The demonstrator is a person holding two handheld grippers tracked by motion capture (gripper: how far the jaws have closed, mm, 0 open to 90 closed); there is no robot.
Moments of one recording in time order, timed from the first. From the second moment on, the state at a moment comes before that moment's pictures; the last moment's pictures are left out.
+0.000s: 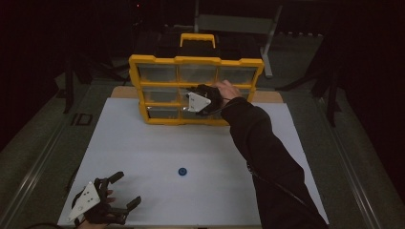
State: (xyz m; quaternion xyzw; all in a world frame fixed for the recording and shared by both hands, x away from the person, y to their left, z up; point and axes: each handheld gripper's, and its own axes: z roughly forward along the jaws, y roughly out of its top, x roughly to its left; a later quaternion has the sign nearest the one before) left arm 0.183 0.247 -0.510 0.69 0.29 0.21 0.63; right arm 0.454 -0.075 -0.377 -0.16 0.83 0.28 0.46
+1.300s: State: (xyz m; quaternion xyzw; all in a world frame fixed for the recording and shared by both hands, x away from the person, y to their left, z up) left arm 0.182 0.245 -0.509 0.69 0.29 0.21 0.62; right arm 0.417 -0.084 -0.370 -0.16 0.84 0.31 0.41
